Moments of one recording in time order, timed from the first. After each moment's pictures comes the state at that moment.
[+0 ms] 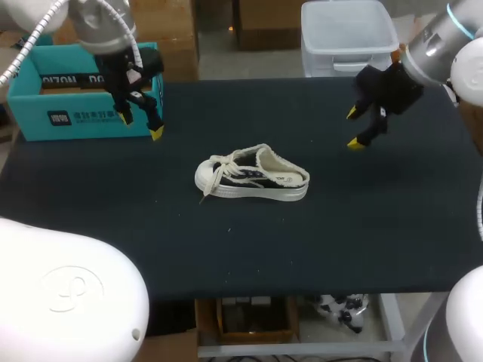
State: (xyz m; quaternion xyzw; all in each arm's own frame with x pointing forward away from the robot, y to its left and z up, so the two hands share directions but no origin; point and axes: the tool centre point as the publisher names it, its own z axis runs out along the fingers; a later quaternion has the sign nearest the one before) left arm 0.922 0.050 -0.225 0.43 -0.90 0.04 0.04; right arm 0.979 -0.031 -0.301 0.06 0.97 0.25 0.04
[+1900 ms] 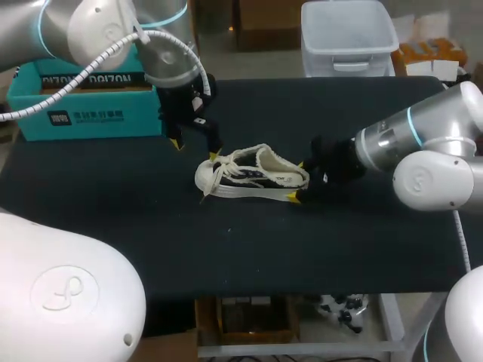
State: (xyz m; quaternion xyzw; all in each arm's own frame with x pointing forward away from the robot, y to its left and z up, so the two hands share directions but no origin) left arm 0.892 -0.060 -0.262 0.50 -0.87 0.06 0.02; right arm 0.928 0.096 -0.420 0.13 0.91 0.40 0.03
